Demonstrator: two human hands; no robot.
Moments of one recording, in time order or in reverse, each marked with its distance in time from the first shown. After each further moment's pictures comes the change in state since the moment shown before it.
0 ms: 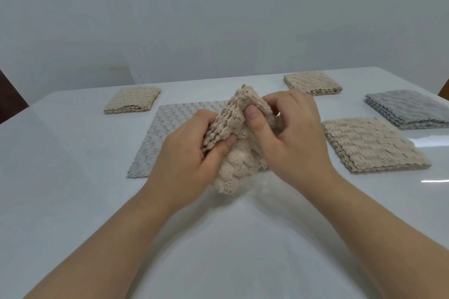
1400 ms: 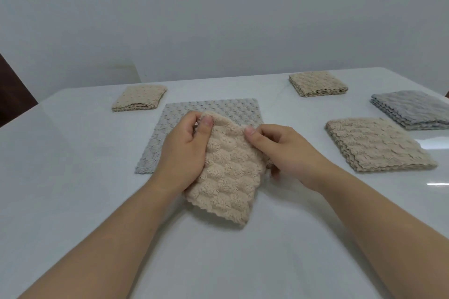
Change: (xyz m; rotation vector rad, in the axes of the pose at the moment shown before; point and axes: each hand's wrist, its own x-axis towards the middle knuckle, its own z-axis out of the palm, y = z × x) left_hand 0.008 -0.030 0.010 -0.196 0.068 -0.415; right_hand -0.002 0.014 0.003 0.401 -0.661 0.577
